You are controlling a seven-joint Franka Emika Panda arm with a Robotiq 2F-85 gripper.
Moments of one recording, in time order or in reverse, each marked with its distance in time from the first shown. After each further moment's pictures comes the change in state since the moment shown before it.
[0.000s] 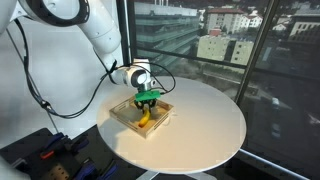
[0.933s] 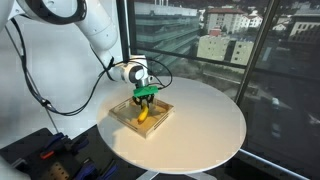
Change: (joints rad) arm 0.042 -0.015 0.001 0.017 0.000 -0.003 0.002
